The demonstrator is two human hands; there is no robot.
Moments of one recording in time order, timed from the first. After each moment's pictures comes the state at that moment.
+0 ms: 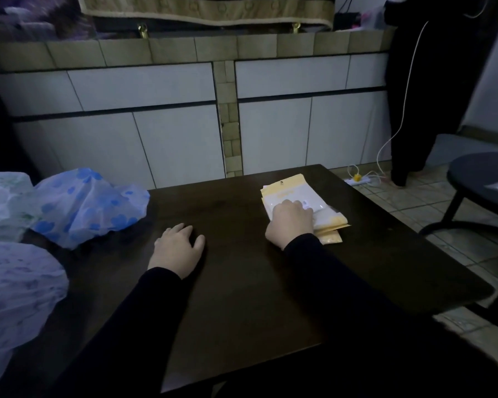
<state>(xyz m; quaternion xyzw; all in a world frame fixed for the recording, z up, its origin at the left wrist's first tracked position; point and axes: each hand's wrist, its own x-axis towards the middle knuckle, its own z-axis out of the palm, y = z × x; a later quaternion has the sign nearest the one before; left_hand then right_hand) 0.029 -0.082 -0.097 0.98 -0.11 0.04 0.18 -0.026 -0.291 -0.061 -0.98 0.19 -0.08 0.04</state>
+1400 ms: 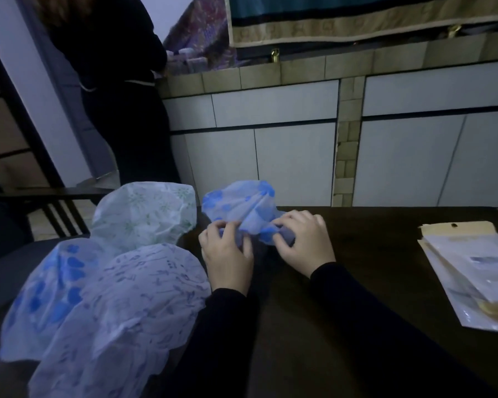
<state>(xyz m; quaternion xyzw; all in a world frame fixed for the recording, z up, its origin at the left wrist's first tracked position) 0.058 0.015 -0.086 0.84 0.03 0.45 0.29 0.087 -0.136 -0.077 -0.88 -0.19 -0.36 0.24</state>
